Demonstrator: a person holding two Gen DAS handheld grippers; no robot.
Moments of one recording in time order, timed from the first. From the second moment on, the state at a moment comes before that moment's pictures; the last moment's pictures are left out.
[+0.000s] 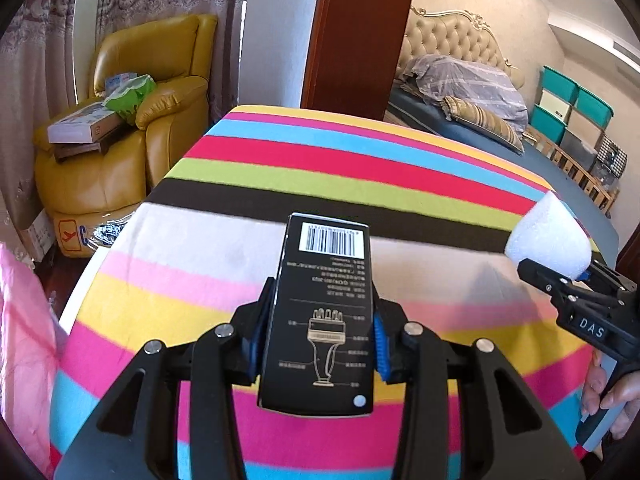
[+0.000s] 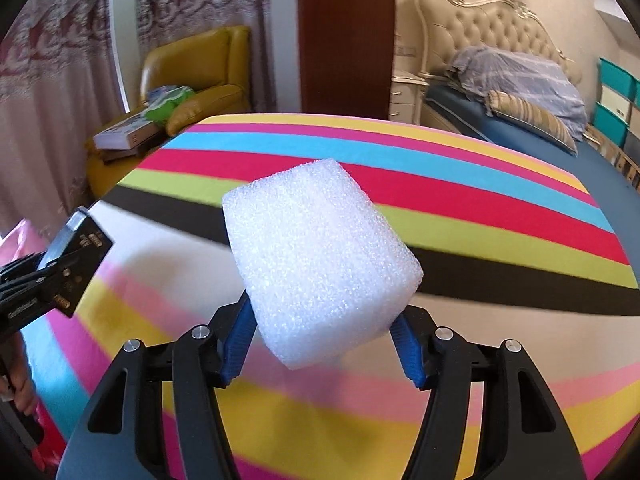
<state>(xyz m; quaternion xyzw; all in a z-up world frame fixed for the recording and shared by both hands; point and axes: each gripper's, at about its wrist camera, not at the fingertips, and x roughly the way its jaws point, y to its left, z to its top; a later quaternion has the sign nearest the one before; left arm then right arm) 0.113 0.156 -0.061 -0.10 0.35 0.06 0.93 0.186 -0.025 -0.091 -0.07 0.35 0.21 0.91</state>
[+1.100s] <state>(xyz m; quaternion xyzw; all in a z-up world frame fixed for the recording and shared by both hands) -0.053 0.209 -0.034 -0.08 0.27 0.13 0.95 0.076 0.071 -0.059 -0.19 0.26 0.29 0.90</state>
